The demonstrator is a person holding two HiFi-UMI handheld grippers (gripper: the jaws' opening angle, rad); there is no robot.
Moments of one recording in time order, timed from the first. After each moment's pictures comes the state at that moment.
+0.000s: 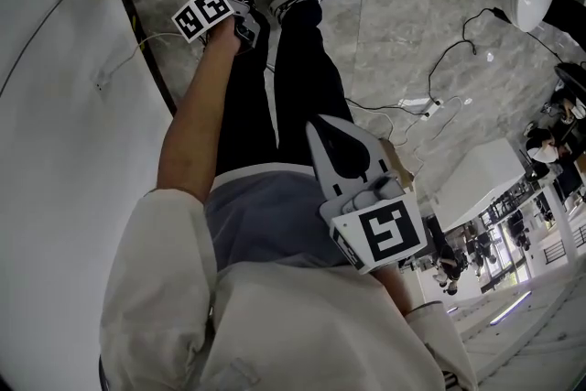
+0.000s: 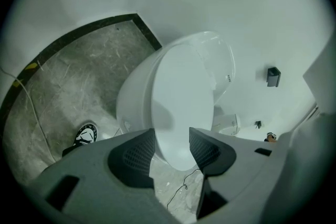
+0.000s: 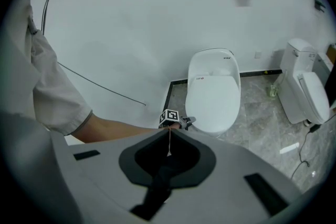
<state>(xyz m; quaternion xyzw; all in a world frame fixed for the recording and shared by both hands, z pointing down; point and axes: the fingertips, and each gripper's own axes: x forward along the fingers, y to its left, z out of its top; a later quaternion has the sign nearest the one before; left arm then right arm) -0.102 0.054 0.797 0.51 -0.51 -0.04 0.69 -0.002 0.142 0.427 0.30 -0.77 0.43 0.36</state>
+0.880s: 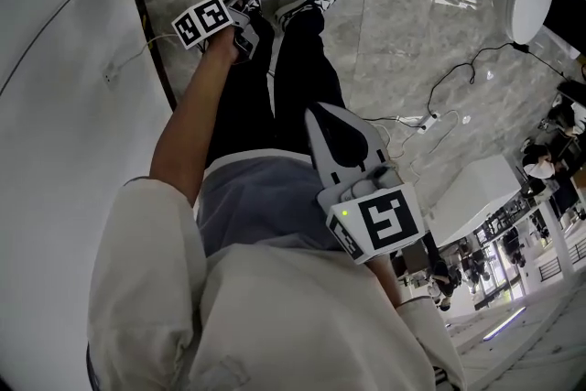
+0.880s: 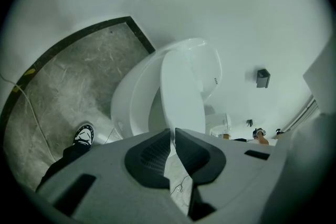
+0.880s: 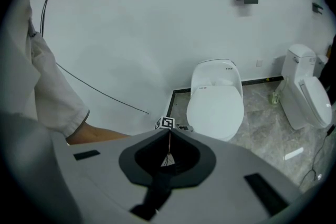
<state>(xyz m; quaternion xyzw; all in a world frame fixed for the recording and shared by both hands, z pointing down) -0.107 0.049 0.737 0.53 -0.49 -0.05 0.69 -0.008 0.117 0.394 0.31 -0.79 0.41 0.32</state>
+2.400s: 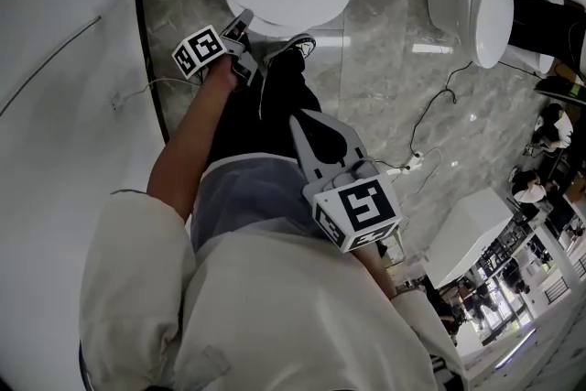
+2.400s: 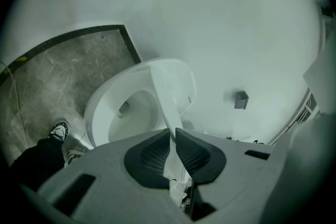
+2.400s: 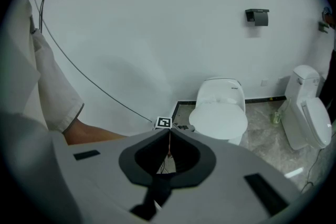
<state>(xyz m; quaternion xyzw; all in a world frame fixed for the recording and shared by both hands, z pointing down) -0.117 0.006 0.629 0.54 -0.49 -0.17 0.67 -0.021 0.113 0.338 0.31 -0.83 0.35 0.30</state>
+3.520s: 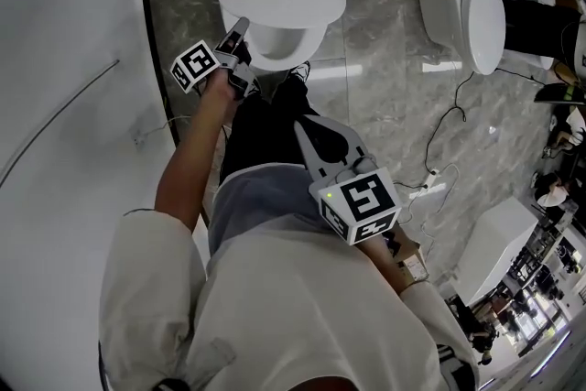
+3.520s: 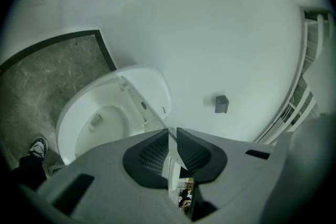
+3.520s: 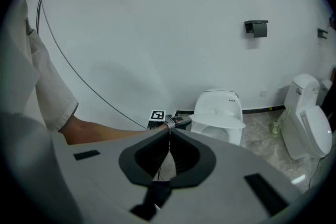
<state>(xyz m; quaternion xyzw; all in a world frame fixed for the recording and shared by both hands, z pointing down) -0.130 -0.069 0.543 0.59 -0.46 -0.22 0.62 -0.007 0.079 0.311 0.32 -0.85 0.32 0.26</state>
